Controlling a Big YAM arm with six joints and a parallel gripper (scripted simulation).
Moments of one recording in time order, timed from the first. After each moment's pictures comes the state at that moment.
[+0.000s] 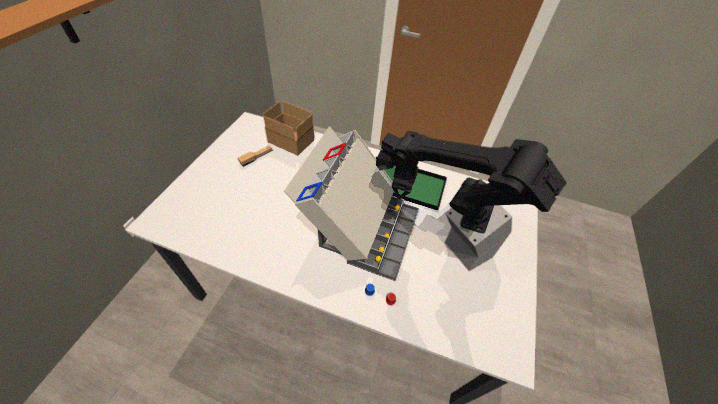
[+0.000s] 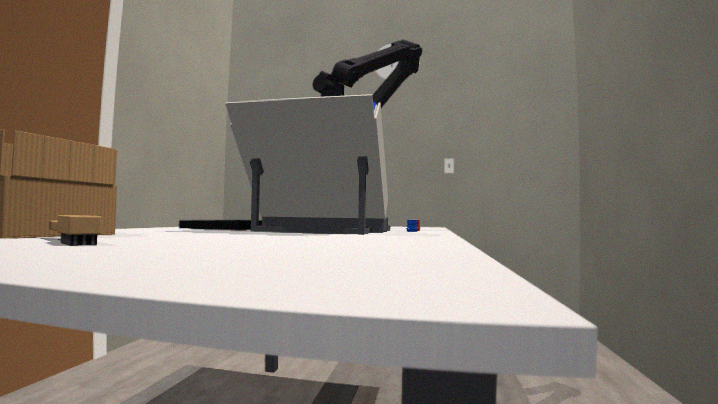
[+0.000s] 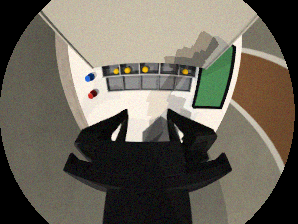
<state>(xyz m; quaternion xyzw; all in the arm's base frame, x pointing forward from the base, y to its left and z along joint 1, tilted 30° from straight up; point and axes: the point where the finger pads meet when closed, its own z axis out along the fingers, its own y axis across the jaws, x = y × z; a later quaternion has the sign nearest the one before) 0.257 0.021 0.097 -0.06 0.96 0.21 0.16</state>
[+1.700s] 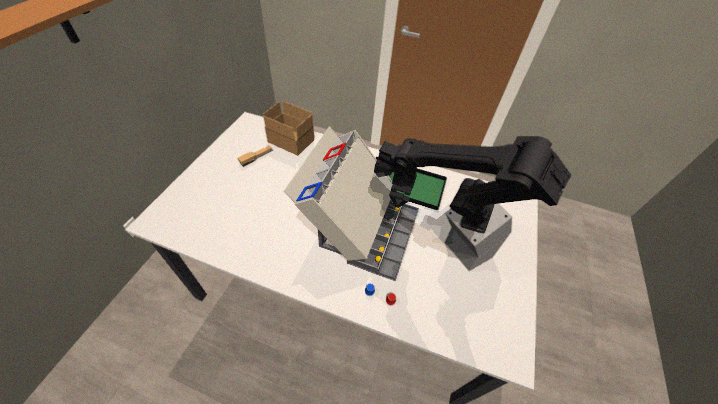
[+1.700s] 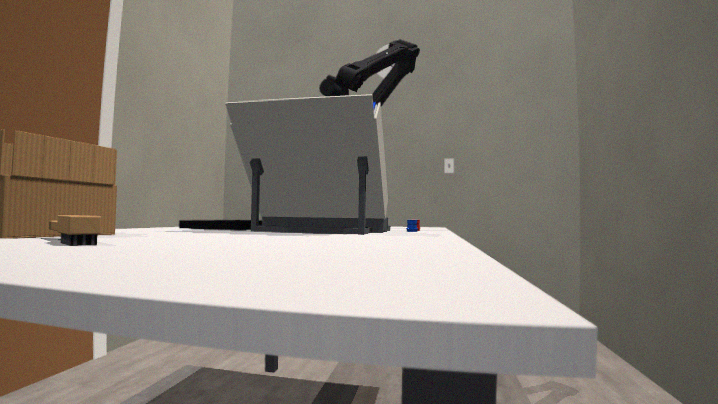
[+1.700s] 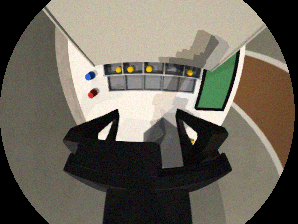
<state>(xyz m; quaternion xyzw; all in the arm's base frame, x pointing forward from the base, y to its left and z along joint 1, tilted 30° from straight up) 0.256 0.042 0.090 -0.08 0.96 0.21 0.16</state>
